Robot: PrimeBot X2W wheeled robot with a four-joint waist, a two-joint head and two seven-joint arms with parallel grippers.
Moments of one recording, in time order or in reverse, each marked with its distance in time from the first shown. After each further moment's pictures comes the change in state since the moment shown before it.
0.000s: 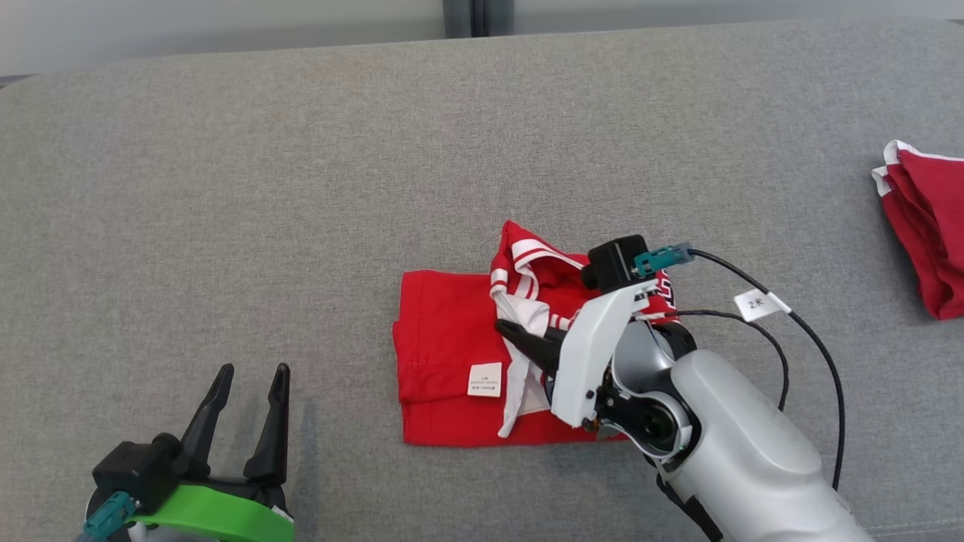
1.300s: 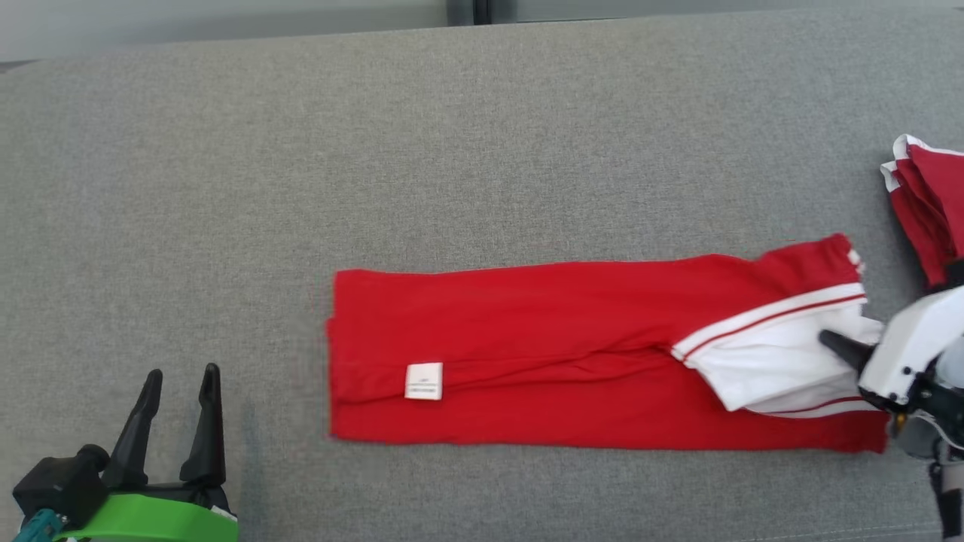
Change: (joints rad) left arm 0.038 0.046 0.112 -0.035 -0.054 0.018 0.001; right arm 0.195 -0.082 -0.790 -0.154 -0.202 0.001 0.433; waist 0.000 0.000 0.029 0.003
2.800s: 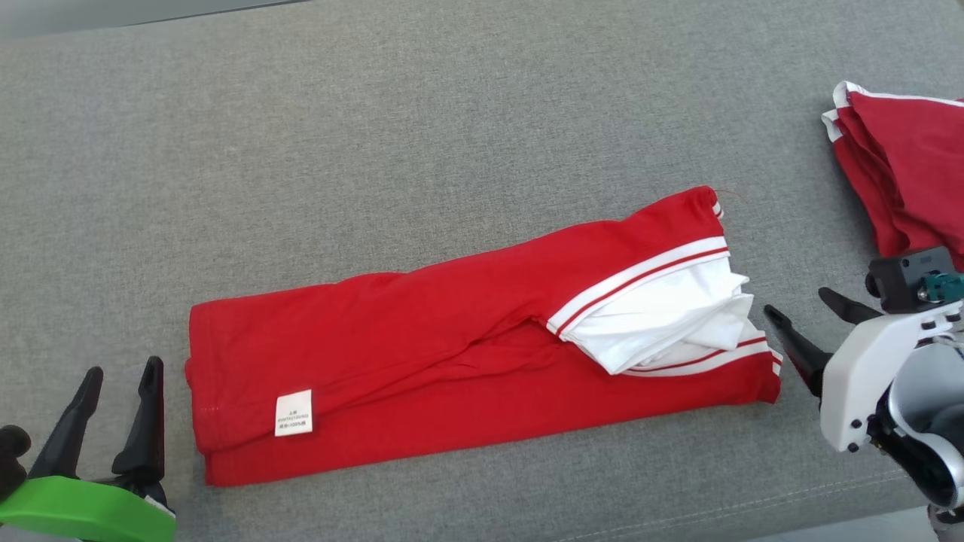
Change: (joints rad) left arm 0.012 0.465 -0.306 -0.297 -0.488 0.392 0.017; right arm 0.187 -0.236 0.344 -0.411 -0.175 0.000 -0.248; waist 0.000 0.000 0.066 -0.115
